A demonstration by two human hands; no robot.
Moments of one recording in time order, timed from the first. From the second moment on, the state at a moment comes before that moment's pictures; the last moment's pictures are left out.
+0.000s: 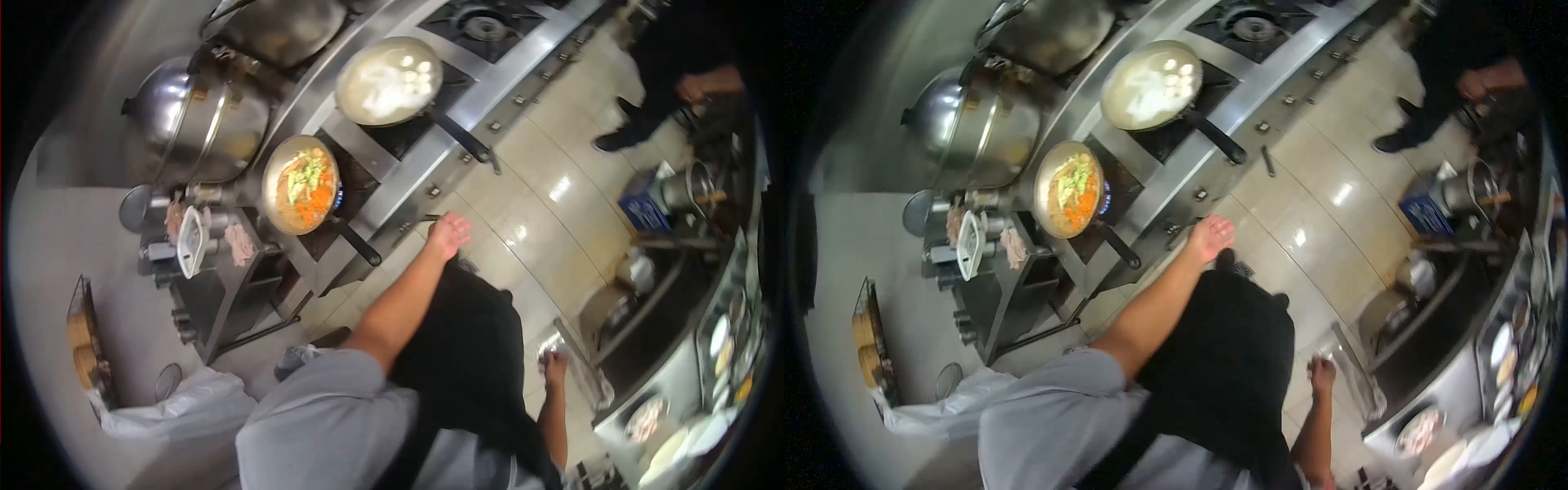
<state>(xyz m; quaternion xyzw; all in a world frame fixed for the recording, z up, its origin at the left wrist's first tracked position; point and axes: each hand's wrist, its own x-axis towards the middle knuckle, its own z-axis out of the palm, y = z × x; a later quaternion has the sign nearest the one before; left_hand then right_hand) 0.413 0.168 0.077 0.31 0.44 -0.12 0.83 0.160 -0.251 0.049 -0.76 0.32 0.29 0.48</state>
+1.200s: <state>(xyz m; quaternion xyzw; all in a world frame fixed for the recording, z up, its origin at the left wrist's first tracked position) 0.503 0.189 -0.049 0.10 0.49 0.29 0.82 0.235 -0.246 -0.026 -0.61 0.40 0.42 0.53</state>
